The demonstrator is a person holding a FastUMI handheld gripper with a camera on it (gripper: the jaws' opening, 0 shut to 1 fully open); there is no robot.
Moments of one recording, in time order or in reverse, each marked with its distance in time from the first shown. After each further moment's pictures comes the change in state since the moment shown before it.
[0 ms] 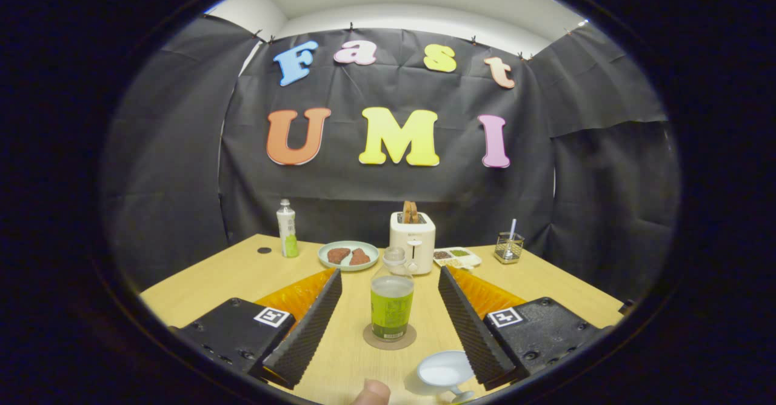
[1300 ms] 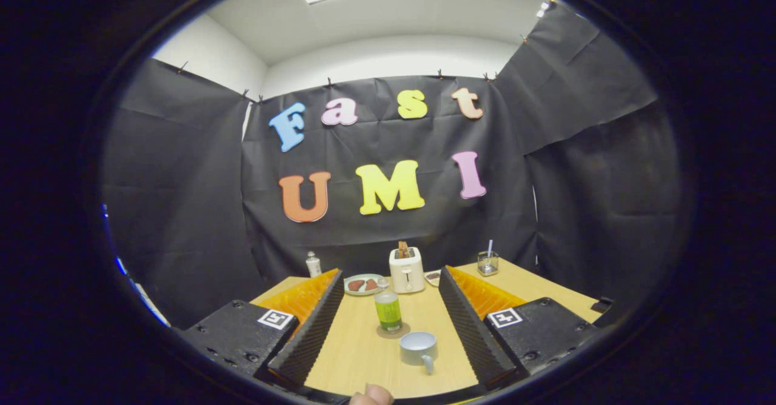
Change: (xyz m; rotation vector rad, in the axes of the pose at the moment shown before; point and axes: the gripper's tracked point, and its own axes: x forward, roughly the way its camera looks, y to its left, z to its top) arm -0.209 -0.062 0.067 0.139 -0.130 0.035
